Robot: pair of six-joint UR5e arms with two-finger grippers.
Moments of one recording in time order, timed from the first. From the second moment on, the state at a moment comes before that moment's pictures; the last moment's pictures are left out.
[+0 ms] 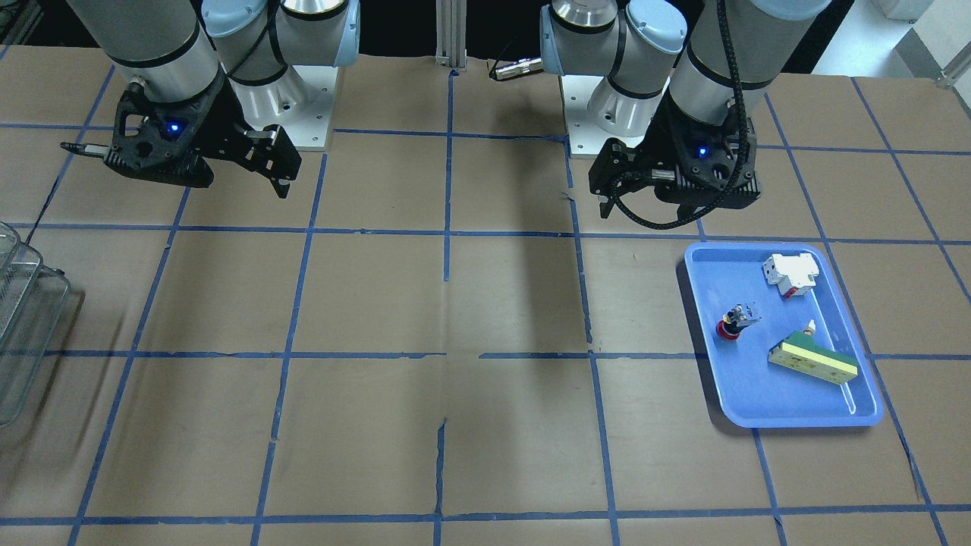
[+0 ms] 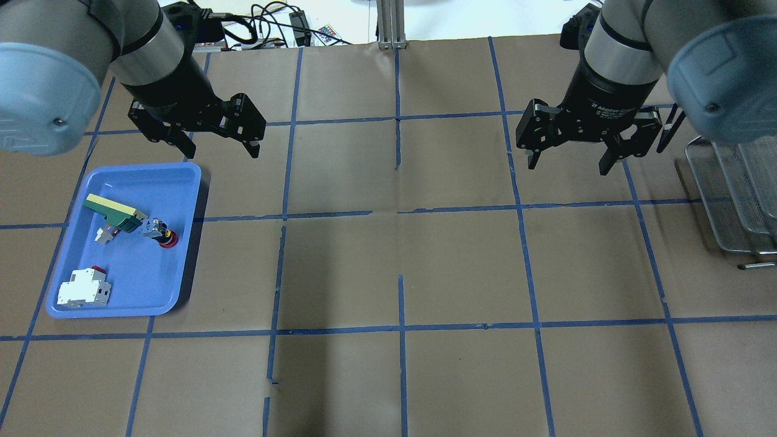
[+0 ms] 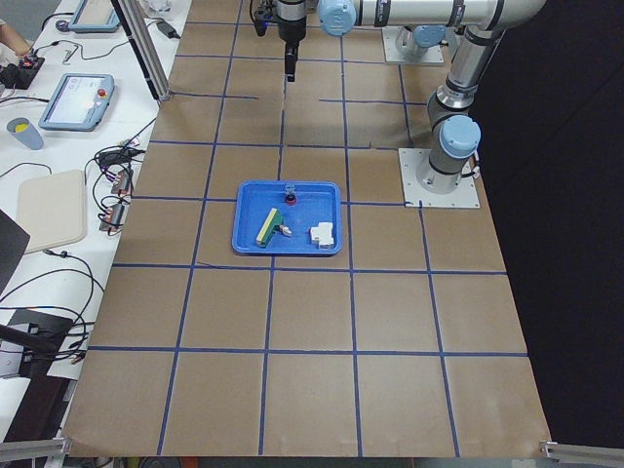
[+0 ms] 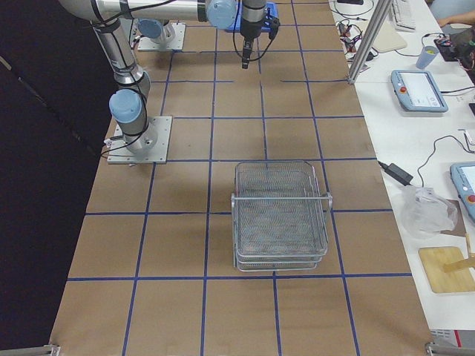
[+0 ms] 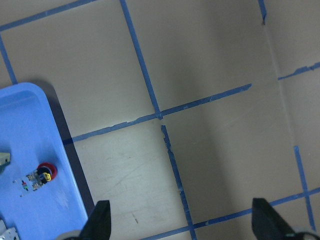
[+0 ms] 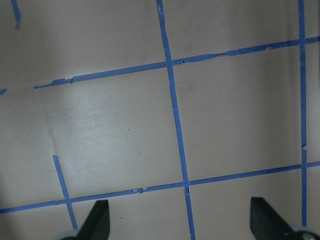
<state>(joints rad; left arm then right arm) -1.58 -1.60 -1.58 -1.54 1.54 0.02 1.59 -1.59 1.63 -1.54 -1.56 0.16</state>
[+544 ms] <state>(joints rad) -1.56 -1.59 -1.58 -1.55 1.54 0.15 1.58 -1.59 1.63 -1.53 -1.56 0.18</state>
